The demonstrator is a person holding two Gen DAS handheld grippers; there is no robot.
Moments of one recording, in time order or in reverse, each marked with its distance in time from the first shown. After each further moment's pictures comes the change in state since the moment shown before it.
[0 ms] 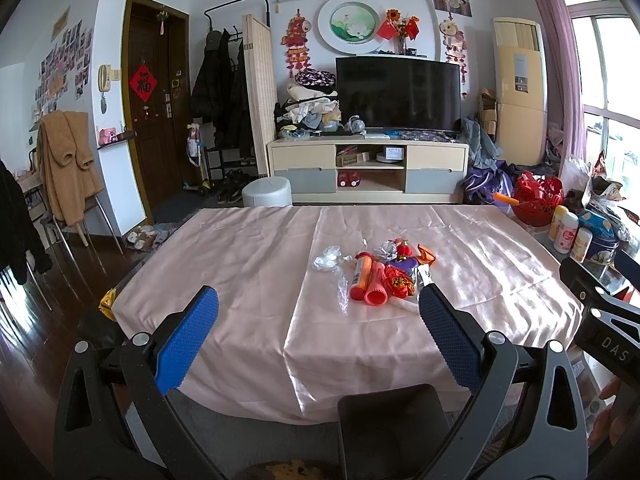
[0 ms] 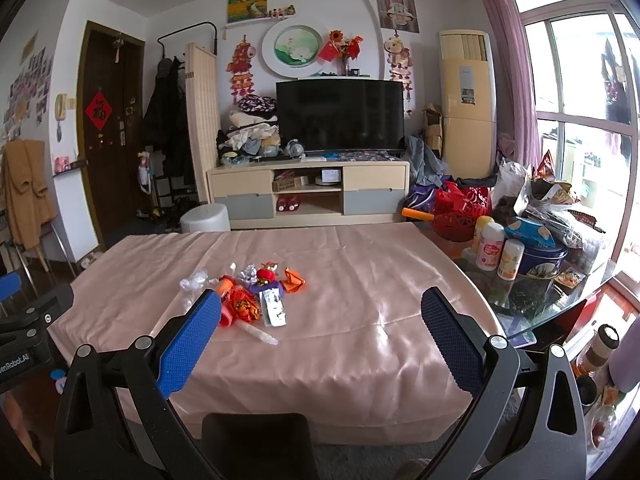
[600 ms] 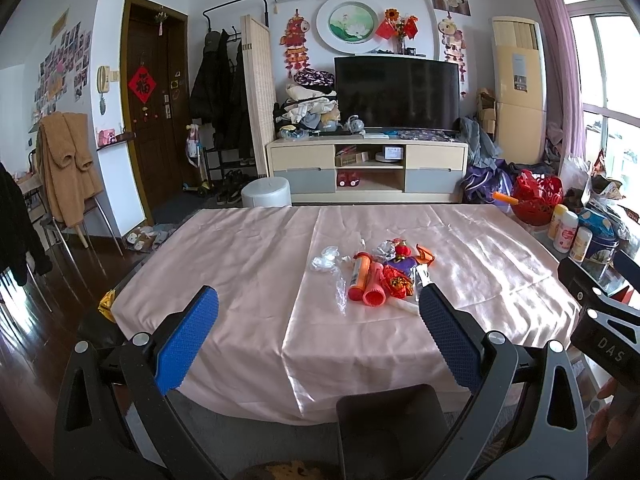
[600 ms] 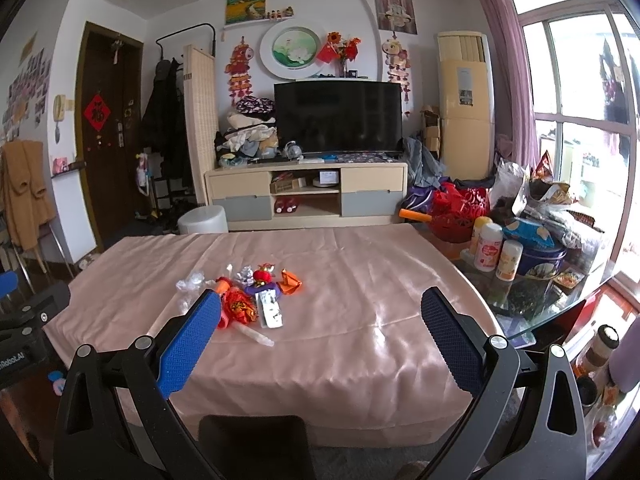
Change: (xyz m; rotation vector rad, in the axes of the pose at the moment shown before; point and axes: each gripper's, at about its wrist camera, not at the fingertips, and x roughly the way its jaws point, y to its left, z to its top) left arm -0.002 0.000 0.001 0.003 -0.003 0.000; right arm -0.001 0.002 0.000 -0.015 -0.011 -0.012
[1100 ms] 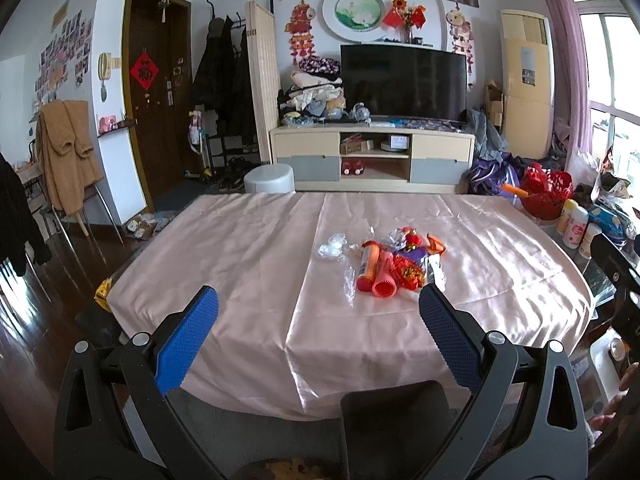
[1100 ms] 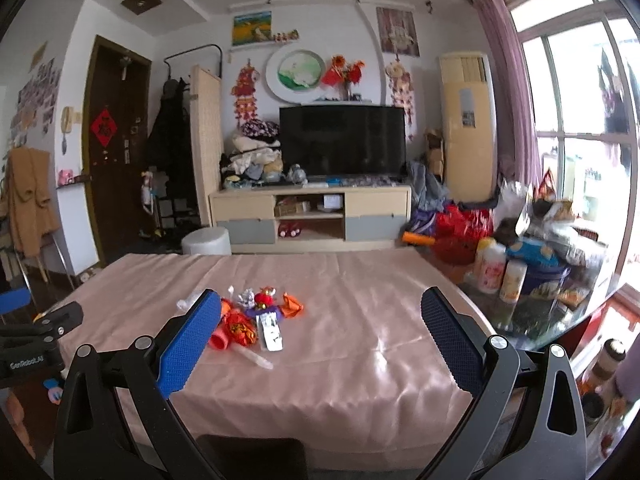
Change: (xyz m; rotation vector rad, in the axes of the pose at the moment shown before) left arm 0.025 0.008 -0.002 -0.016 0.052 0.009; right arm 0.010 -0.002 -0.004 0.024 -0.080 0.025
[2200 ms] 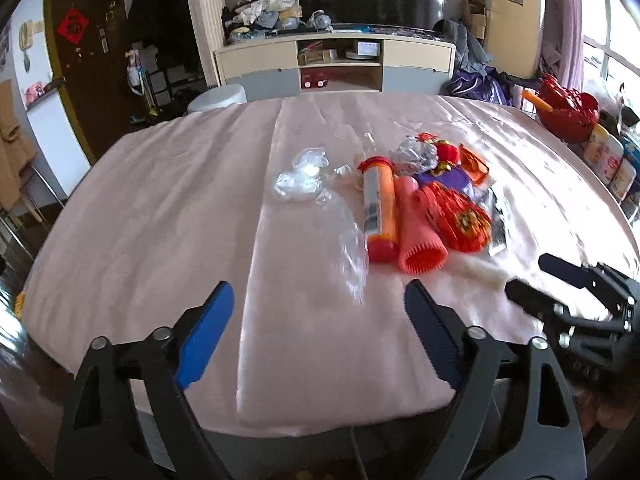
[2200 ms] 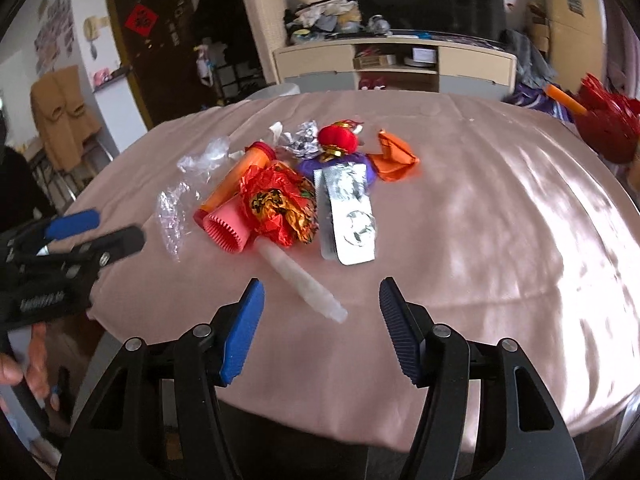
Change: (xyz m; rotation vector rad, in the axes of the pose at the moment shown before) left arm 0.221 -0.009 -0.023 0.110 0.306 -0.130; right arm 0.220 0.047 -0.101 -0.057 0.523 0.324
